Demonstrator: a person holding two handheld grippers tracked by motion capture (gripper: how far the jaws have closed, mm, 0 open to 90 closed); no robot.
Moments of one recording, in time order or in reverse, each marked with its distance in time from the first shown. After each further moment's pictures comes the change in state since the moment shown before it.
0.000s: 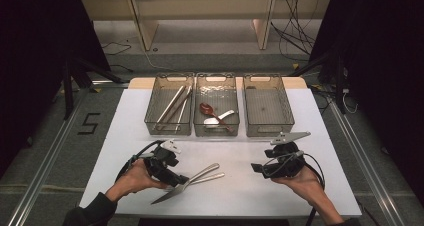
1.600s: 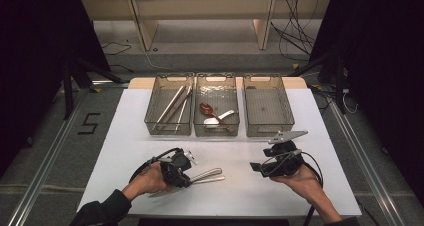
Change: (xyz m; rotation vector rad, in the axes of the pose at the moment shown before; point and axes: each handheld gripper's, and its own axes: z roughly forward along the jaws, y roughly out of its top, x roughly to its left) left arm -0.020 0.013 0.035 0.229 0.013 0.125; right arm 0.000 0.004 0.003 0.010 -0.005 -0.014
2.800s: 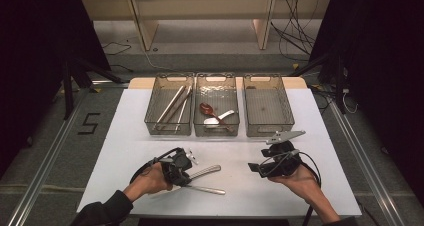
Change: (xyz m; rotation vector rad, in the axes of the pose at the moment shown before) left arm 0.002 0.002 0.005 0.001 0.062 -0.019; right arm 0.003 0.002 0.003 0.004 0.009 -0.006
